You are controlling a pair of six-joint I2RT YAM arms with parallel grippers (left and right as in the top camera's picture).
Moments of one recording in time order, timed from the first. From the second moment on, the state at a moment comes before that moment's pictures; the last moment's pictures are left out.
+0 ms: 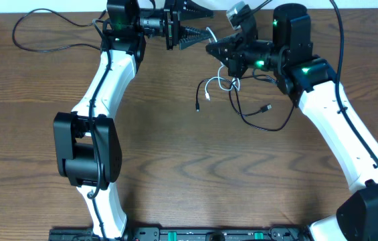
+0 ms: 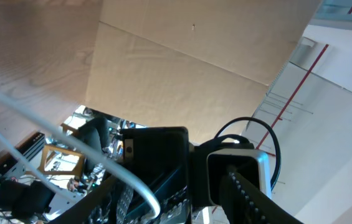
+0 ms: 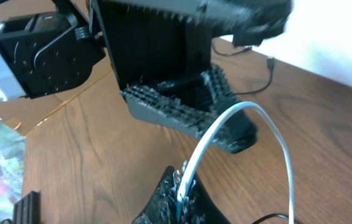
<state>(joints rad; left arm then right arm) -0.15 2.04 1.68 0.44 1.49 -1.98 0.33 1.66 1.46 -0.26 -0.78 0.08</state>
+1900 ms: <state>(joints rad) -0.15 1.72 1.74 0.50 0.91 -2.09 0.23 1.78 1.46 -0.53 -0.39 0.35</state>
